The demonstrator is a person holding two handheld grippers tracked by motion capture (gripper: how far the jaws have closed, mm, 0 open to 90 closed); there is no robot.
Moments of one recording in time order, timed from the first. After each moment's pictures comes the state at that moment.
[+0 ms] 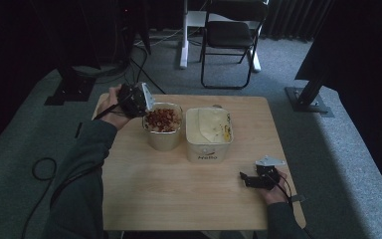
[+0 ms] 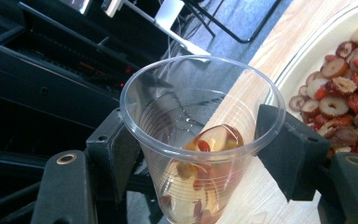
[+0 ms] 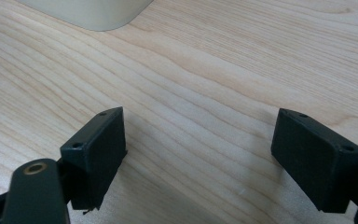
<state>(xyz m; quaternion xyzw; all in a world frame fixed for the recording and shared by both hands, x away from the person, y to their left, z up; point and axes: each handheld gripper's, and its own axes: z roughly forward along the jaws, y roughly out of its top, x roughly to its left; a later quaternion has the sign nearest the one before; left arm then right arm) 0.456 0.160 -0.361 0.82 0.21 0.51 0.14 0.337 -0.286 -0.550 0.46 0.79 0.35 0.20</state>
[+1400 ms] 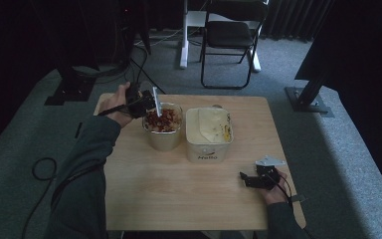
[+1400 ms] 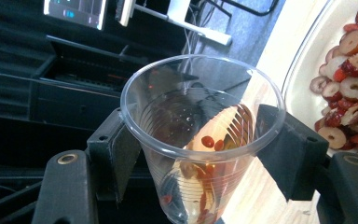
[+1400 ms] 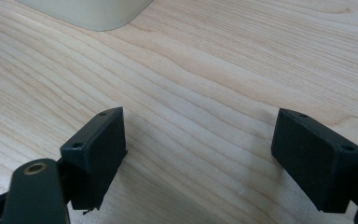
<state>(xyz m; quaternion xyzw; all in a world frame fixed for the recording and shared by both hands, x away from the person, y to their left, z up) 0.455 0.140 -0.363 0.82 0.13 0.56 0.05 0.337 -0.286 -0.550 0.46 0.79 0.35 0.20</state>
